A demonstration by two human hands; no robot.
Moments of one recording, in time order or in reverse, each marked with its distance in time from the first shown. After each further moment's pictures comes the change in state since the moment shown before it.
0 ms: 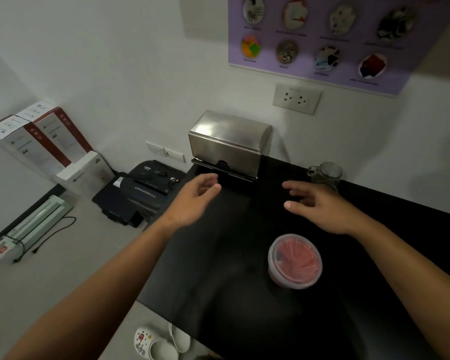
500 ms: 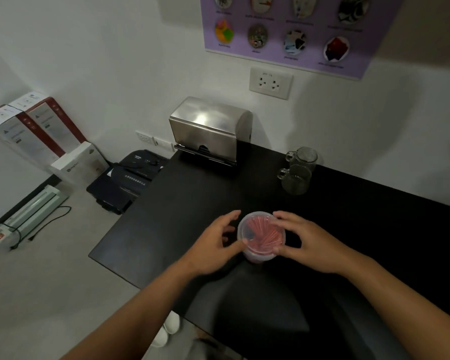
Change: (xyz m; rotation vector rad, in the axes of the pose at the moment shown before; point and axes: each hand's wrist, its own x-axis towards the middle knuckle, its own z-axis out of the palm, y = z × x) left_hand -0.106 -0.013 0.140 0.059 -0.214 -0.002; right_hand -0.097 0.072 0.030 -0.223 -0.136 -0.076
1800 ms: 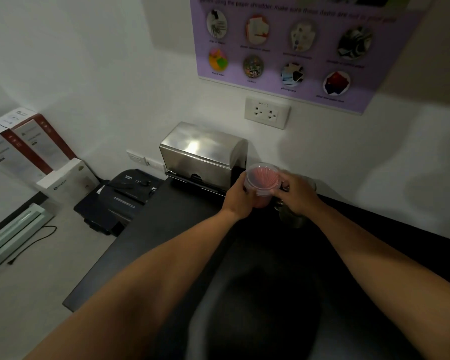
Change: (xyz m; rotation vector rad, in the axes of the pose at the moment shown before) left_hand 0.232 0.051 -0.012 0.010 0.252 0.028; right_hand 0.185 0.046 -0.093 0.082 0.412 0.031
